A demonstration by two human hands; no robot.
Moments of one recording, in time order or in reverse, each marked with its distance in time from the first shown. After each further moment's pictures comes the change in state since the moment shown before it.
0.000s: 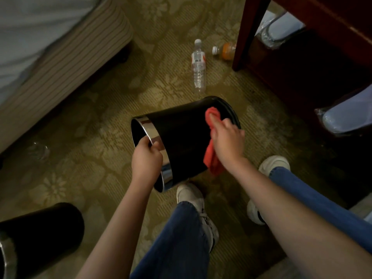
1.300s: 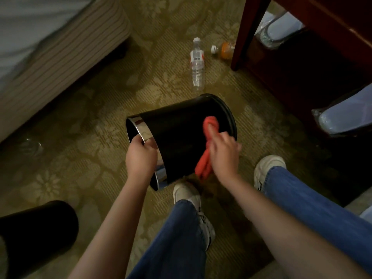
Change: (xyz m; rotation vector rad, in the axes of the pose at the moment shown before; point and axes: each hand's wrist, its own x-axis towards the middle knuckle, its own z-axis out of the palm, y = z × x) left_hand 0.007 -0.005 0.000 -0.035 0.053 -0.075; right_hand -0.038 0.008 0.021 0.196 0.095 -0.012
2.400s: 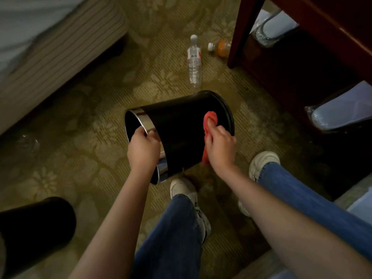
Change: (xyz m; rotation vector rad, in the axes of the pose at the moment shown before) left_hand -0.002 0.005 0.005 0.109 0.018 0.070; right_hand 0.006 -0.005 -0.009 -0.022 0.012 -0.009
